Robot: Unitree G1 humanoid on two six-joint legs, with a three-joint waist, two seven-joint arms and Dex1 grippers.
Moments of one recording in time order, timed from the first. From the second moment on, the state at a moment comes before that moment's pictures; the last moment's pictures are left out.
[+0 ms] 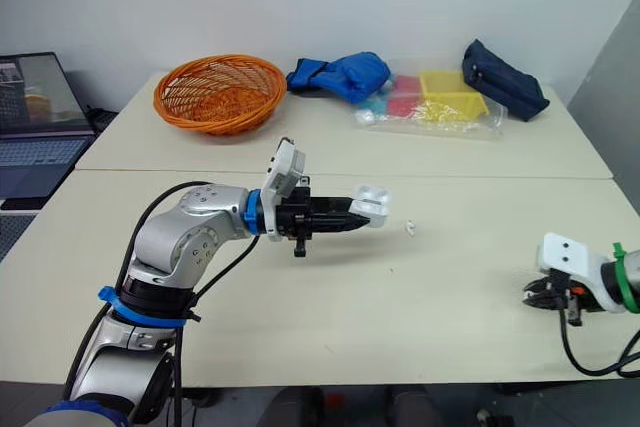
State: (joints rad) left arm -0.67 0.45 -0.15 -0.08 -0.53 0.64 -1.13; right arm -0.04 -1.32 -0.01 0.03 0.21 0.19 1.34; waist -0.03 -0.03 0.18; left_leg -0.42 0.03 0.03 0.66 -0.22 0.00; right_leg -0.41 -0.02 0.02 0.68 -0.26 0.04
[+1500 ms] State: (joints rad) left arm -0.66 0.48 -0.15 -0.12 -0.55 0.66 -1.13; right arm -0.12 -1.30 0.09 0.29 -0.04 -0.10 1.39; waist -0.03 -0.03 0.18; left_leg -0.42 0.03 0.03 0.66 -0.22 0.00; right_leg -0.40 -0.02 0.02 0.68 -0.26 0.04
